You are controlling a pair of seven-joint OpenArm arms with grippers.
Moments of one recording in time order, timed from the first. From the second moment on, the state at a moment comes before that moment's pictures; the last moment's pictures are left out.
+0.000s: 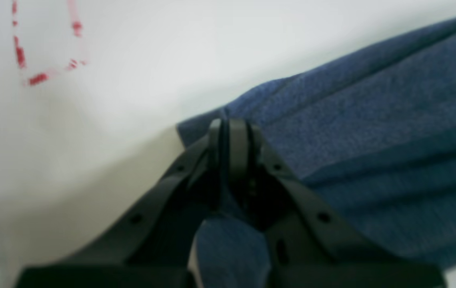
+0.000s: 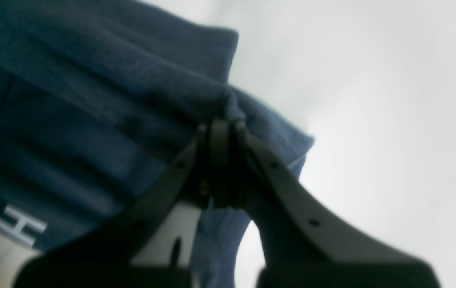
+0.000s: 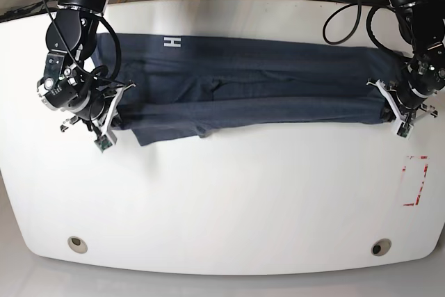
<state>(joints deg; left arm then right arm) 3.0 -21.8 -25.7 92.0 -12.2 -43.0 46.2 2.0 14.5 16.4 103.4 19.0 41.1 -71.8</state>
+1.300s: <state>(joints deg) 11.6 -22.6 -25.8 100.9 -12.1 -43.0 51.7 7.1 8.1 23.8 92.6 20.0 40.8 -73.8</state>
